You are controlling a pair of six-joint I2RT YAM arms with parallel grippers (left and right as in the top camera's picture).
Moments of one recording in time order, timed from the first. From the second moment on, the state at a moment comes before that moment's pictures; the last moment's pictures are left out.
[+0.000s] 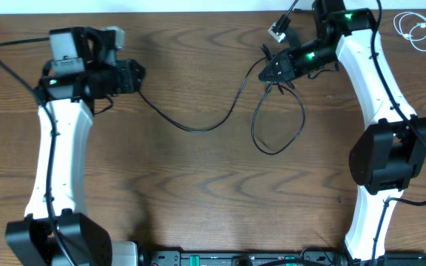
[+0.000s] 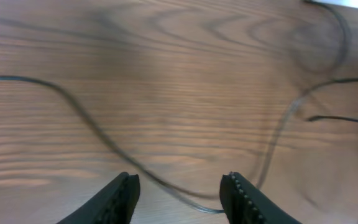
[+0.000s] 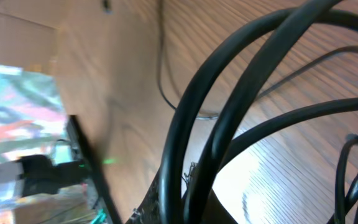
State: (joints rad) left arm 0.11 1.58 1.42 -0.75 0.42 0.01; right arm 0.15 2.17 2.07 -1.30 -0.89 -0.31
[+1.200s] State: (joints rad) left arm -0.31 2.07 1.41 -0.42 0.75 0.03; right arm 0.11 2.12 2.07 -1.38 -1.00 -0.39
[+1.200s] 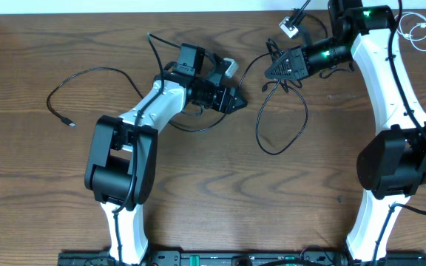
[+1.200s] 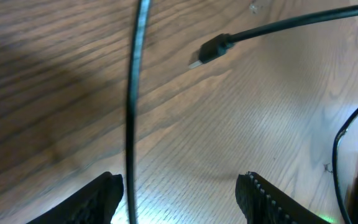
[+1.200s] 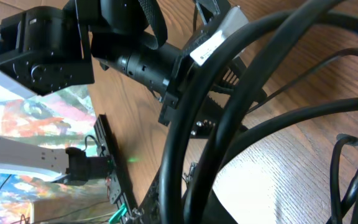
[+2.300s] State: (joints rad) left arm -0.24 1.83 1.41 -0.52 0.55 -0.11; right arm 0.11 2.12 2.07 -1.29 -0.79 -0.29
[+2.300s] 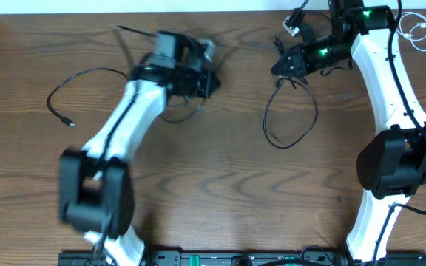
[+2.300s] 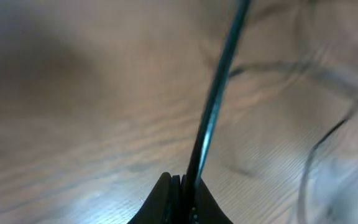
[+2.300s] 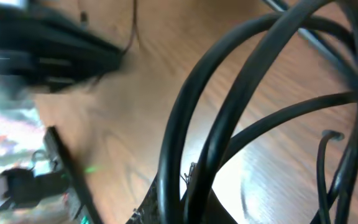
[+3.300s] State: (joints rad) left arm -0.03 1.24 1.42 -0.35 0.50 -0.41; right arm 0.53 2.23 2.07 -0.98 -0.53 0.05
